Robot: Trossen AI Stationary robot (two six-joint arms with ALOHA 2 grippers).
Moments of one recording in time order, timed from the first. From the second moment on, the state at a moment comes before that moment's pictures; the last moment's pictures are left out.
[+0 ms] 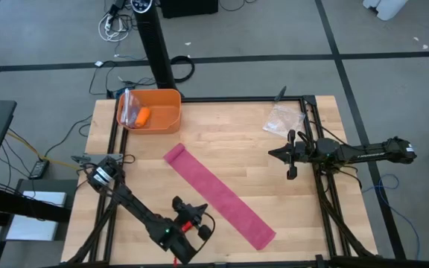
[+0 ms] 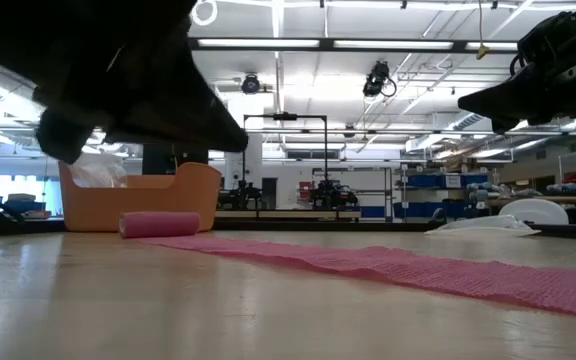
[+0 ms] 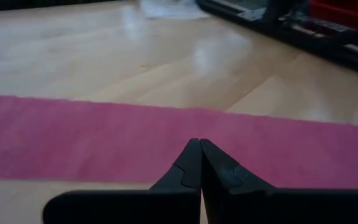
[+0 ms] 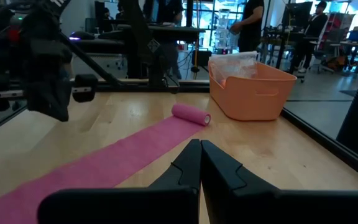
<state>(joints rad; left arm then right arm) -0.73 2.06 1.28 -0.36 -1.19 -1.35 0.03 0.24 0.01 0.21 0.16 -0.05</state>
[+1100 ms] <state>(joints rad) -0.57 1.22 0.24 0.25 -1.11 -0.95 0.03 0.24 0.01 0.21 0.16 -0.05</state>
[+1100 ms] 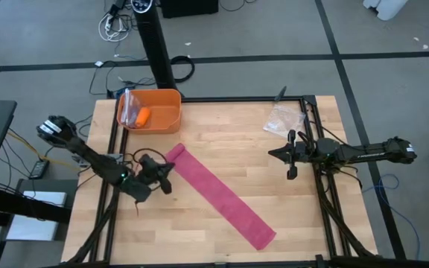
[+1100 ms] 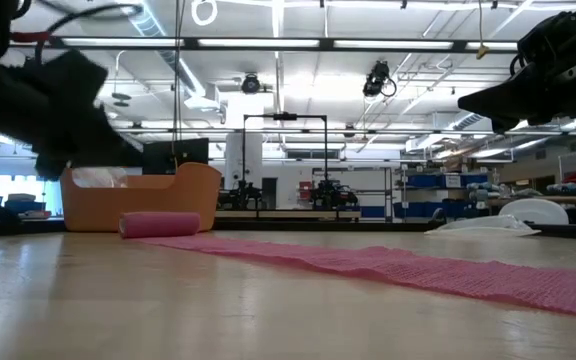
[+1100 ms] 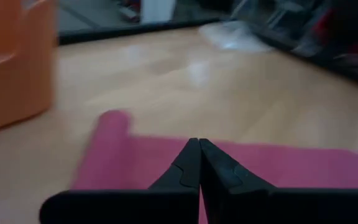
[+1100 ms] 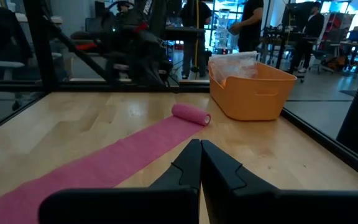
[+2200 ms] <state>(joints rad) -0.51 1.22 0.22 -0.19 -0.83 -1.48 0.03 0.24 0.01 0.21 0.16 -0.05</state>
